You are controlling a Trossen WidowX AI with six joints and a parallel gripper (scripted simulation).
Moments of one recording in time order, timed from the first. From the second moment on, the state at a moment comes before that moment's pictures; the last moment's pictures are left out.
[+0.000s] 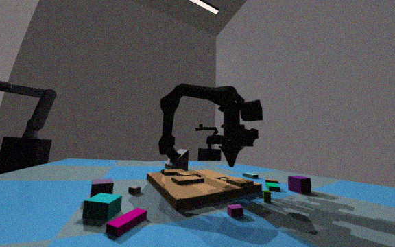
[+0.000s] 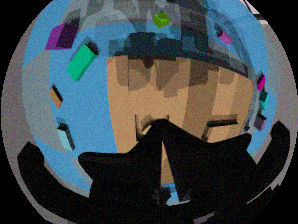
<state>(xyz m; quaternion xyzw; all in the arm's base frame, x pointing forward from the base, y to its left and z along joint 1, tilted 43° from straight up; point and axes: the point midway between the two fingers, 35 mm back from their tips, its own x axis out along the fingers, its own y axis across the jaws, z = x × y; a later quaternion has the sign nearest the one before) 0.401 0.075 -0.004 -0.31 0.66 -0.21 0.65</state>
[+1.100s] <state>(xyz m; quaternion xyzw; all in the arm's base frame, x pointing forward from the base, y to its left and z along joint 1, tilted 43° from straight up) 0.290 -0.024 0.103 -0.65 0.65 0.27 0.30</state>
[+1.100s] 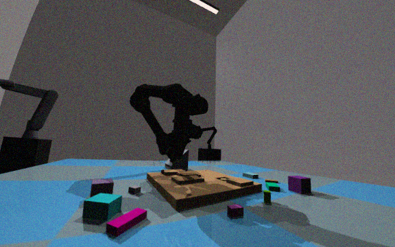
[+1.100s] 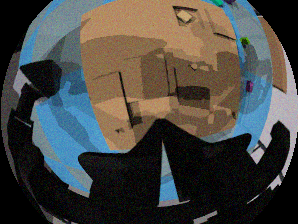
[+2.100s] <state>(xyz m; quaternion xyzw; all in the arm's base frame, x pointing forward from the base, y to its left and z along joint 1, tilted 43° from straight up) 0.281 -0.031 0.104 -0.66 0.63 0.30 0.27</state>
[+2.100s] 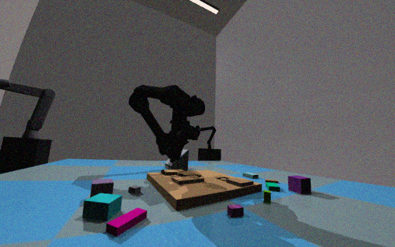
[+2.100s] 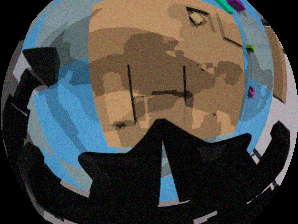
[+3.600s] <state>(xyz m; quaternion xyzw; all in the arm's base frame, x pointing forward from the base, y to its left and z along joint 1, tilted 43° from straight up) 0.284 -0.061 0.073 -0.66 0.63 0.29 0.27</state>
